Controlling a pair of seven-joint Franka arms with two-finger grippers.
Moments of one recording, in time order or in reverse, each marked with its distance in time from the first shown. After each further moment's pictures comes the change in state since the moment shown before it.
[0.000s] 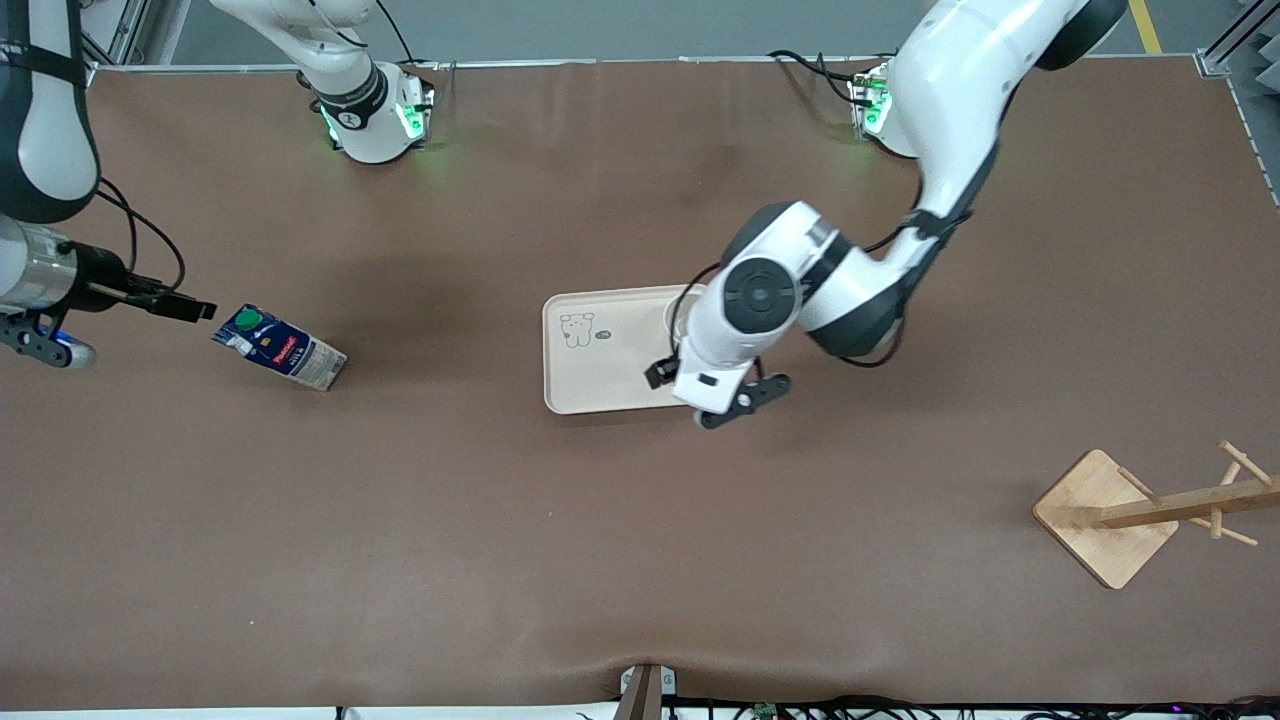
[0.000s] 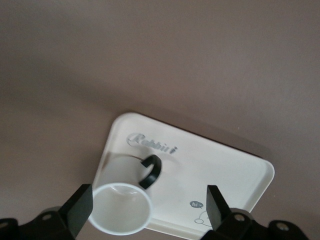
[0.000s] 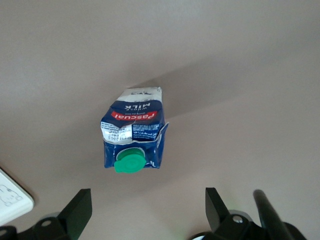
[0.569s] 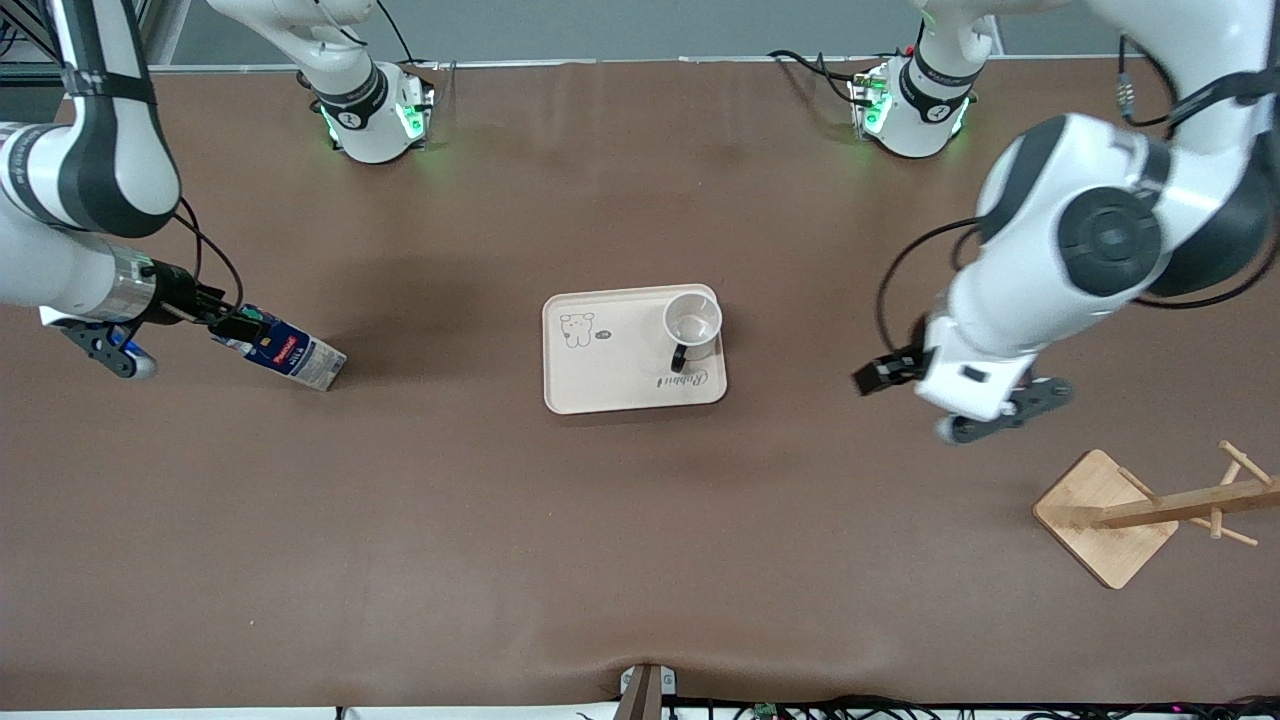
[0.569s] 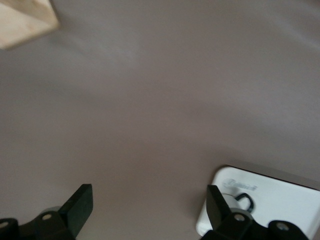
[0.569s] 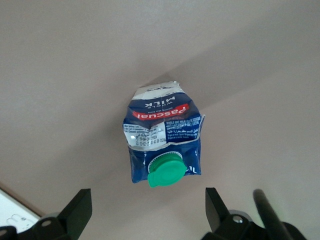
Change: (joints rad) left arm 0.314 -0.258 0.004 0.003 0.056 -0.255 0.392; right arm 0.084 -0.004 0.008 -0.111 -0.002 0.149 0.181
